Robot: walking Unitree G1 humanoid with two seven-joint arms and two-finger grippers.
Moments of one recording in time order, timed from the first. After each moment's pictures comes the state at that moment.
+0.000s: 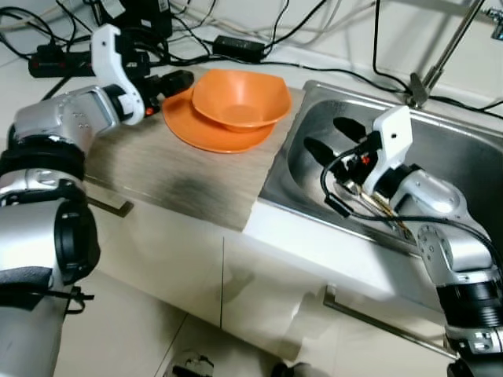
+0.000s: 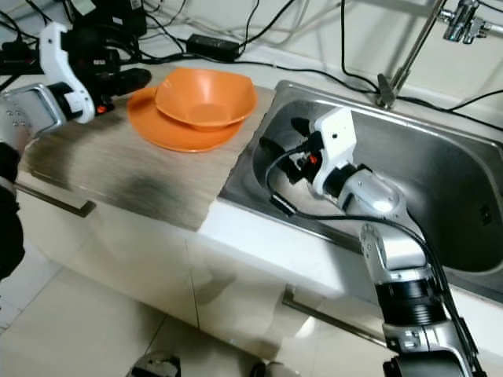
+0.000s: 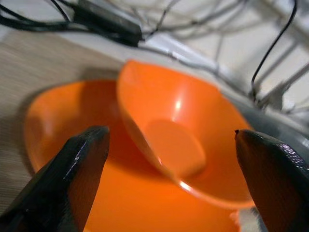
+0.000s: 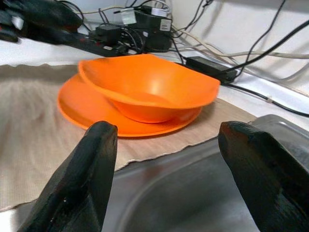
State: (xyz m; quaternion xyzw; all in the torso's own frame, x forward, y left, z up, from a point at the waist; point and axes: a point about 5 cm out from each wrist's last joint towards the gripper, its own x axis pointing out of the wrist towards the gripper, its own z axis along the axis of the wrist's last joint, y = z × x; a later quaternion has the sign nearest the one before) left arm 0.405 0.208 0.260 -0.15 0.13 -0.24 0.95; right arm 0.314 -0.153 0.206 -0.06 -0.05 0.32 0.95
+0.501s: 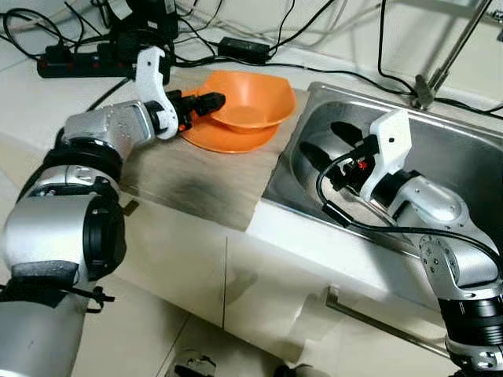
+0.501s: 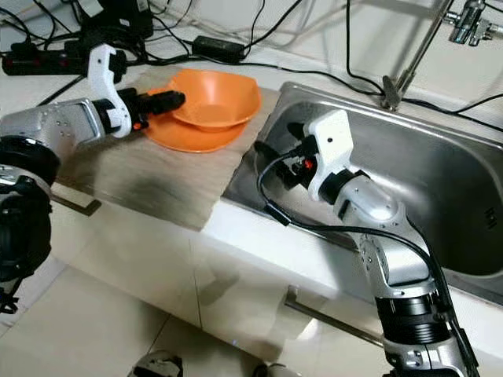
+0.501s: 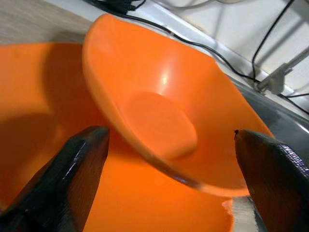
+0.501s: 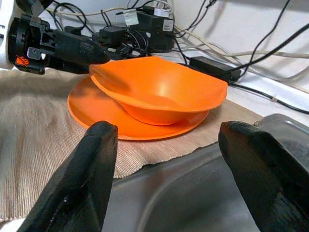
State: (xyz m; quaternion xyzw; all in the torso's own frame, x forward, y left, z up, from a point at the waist) left arm 0.411 0.177 0.238 -0.16 0.16 -0.25 0.94; right arm 0.304 -0.147 0.209 -0.05 -0.04 0.30 0.95
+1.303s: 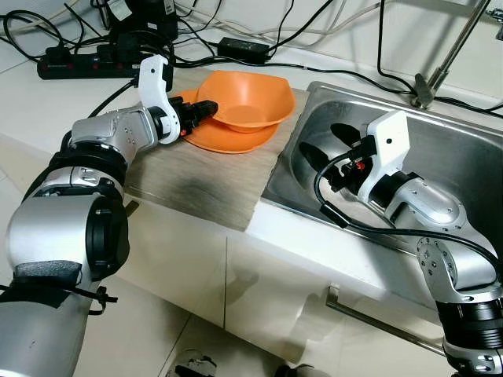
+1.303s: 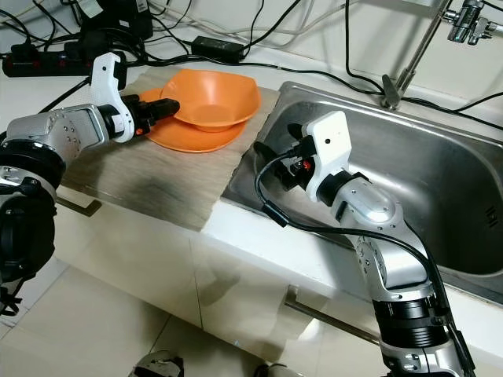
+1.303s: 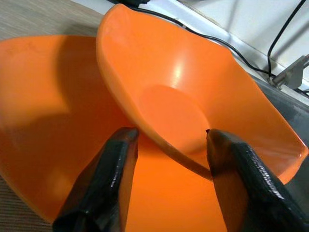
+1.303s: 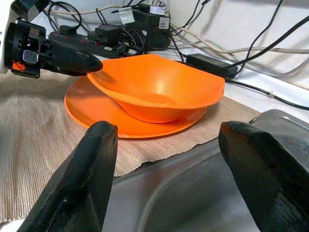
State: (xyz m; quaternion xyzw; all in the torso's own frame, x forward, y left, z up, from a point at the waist) left arm 0.411 0.178 0.232 -0.15 0.17 -0.24 0.94; right arm 0.302 -0.145 0.208 -0.05 -0.04 0.29 0.95
